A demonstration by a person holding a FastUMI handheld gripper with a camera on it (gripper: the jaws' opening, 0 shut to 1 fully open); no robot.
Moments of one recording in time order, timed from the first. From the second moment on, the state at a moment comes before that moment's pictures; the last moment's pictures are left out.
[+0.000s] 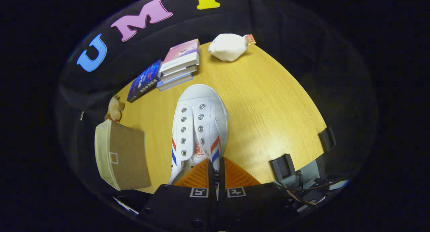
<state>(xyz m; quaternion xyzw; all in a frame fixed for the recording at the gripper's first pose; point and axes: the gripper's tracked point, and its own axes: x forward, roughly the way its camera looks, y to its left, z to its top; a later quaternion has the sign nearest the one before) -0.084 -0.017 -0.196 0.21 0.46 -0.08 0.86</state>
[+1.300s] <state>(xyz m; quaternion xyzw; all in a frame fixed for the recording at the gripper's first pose) -0.033 0.318 -0.184 0.16 0.51 0.07 0.84</state>
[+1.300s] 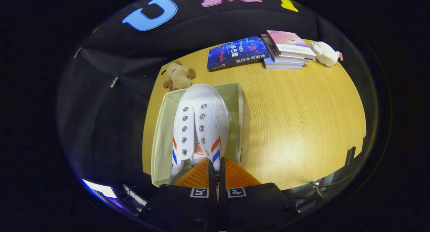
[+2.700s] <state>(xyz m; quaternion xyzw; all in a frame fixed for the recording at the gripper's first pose) -0.017 0.100 -0.004 0.09 0.24 0.10 0.96</state>
